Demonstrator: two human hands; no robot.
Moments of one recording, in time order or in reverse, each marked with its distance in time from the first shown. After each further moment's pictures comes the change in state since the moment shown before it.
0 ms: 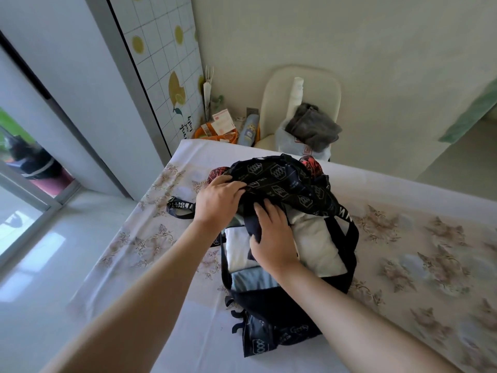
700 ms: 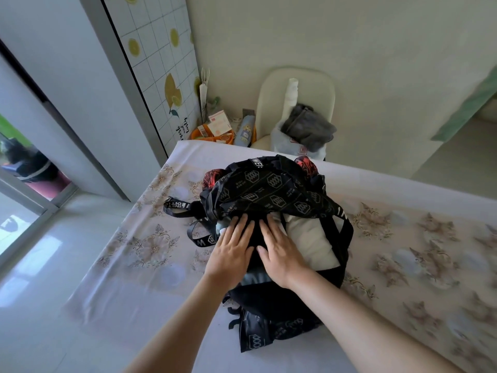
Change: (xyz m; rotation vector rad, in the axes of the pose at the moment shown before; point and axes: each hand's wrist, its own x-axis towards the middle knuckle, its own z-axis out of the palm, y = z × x) left_hand -0.120 0.028 0.048 0.076 -0.408 0.034; right_hand -0.033 0.047 0.011 0.007 -0.297 -0.044
